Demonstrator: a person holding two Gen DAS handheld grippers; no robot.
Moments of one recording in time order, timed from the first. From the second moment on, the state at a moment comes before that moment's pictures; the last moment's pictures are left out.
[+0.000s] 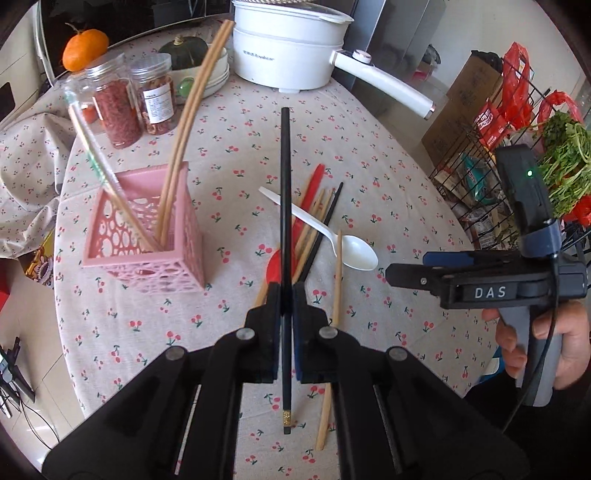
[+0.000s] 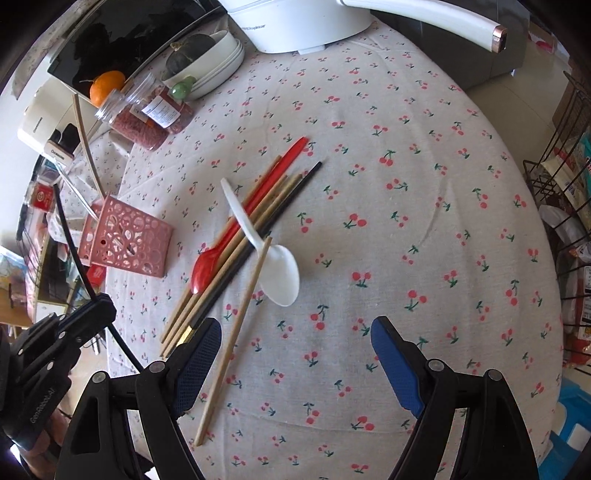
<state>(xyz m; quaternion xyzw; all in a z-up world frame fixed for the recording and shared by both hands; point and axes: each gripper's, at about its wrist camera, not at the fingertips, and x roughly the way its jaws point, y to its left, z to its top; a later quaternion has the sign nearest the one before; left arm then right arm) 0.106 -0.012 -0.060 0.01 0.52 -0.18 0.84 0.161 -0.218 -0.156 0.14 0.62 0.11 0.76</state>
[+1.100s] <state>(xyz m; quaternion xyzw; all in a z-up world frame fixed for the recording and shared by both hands) 0.074 0.052 -0.049 -0.07 0.47 -0.17 0.86 0.160 -0.151 -0.156 0.12 0.56 0.15 0.80</state>
